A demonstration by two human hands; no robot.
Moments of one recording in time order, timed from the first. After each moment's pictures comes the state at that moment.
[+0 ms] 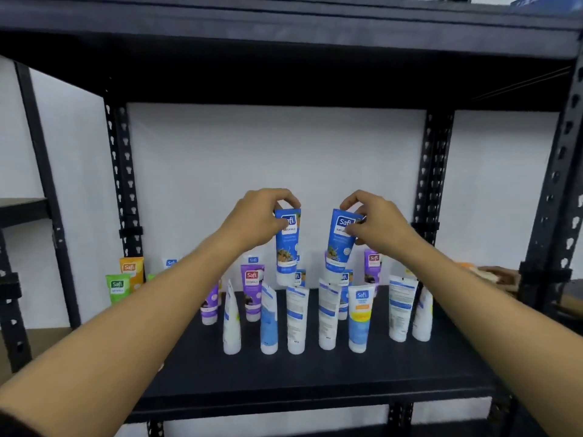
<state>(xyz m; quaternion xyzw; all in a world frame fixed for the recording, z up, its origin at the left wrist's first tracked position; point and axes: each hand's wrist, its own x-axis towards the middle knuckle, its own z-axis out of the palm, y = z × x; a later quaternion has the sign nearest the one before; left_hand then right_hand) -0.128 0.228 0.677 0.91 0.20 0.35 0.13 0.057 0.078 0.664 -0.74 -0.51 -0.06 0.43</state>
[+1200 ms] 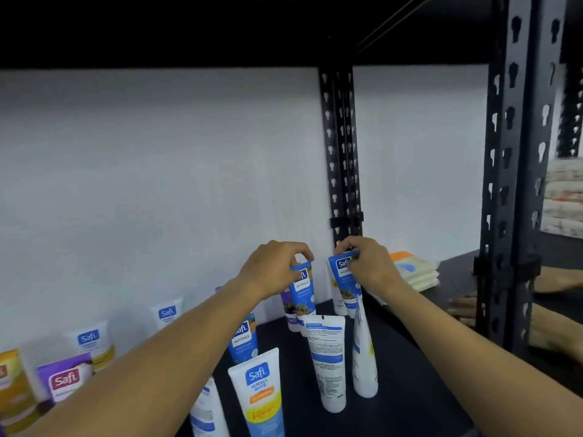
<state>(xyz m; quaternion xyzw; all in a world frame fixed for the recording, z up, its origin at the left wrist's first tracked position) 0.199 0.242 0.582 0.98 0.08 0.17 0.08 0.335 0.091 0.536 -0.81 -0.31 -0.08 0.49</state>
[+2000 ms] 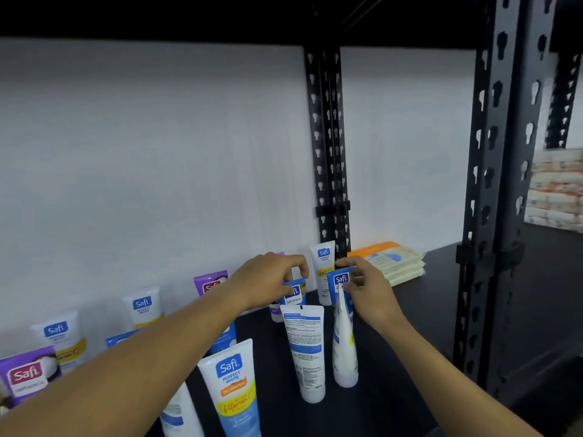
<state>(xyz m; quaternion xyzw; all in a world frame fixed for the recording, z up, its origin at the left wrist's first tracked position) 0.209 0.235 0.548 0.99 0.02 0.09 0.05 0.326 0.061 0.466 -0.73 -0.28 0.00 0.62</state>
